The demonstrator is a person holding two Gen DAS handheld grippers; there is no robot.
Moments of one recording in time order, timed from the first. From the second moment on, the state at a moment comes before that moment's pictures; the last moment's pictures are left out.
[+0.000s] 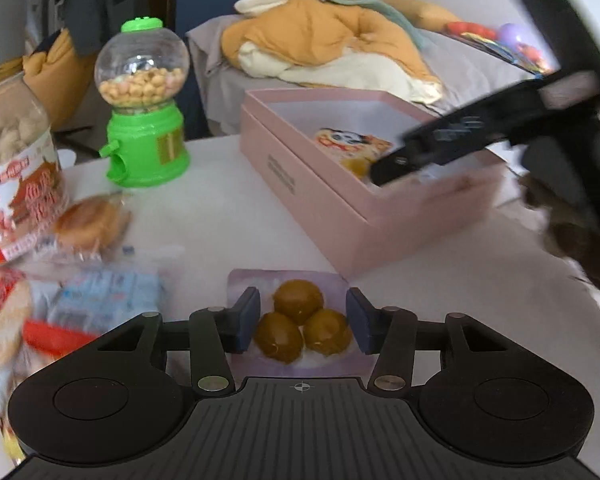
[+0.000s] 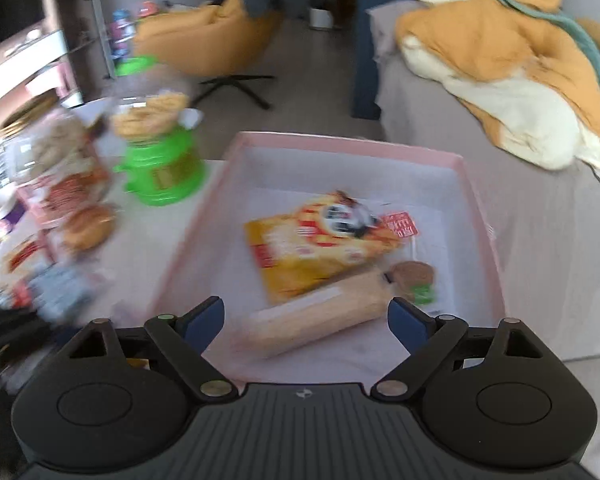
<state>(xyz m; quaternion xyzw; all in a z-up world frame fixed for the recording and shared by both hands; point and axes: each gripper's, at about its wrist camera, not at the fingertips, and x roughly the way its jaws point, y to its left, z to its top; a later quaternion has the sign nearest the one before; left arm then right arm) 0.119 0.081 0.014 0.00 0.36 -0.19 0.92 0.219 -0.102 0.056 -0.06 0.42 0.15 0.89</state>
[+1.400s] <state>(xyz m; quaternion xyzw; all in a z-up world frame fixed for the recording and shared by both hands) 0.065 0.097 0.011 0.03 0.34 -0.04 0.94 0.064 -0.125 0.003 -0.07 0.38 0.23 0.89</state>
